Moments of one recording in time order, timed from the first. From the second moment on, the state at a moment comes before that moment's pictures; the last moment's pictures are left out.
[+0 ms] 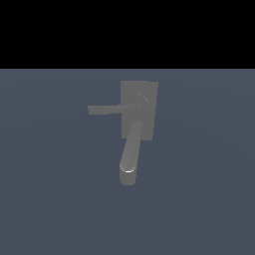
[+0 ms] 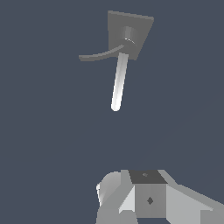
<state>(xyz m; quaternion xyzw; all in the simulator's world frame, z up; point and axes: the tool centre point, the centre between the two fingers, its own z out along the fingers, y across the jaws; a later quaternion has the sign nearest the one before) -0.247 -0.004 0.485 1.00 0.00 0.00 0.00</state>
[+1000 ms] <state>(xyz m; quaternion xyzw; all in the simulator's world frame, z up) -0.237 -0.026 0.504 1.00 -0.04 0.04 0.03</state>
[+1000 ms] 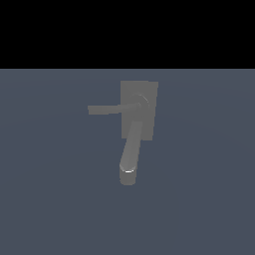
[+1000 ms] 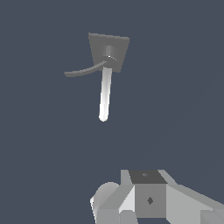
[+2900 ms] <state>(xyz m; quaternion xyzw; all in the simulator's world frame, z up) -0.216 0.090 0.707 0.66 -0.04 0.37 0.65</state>
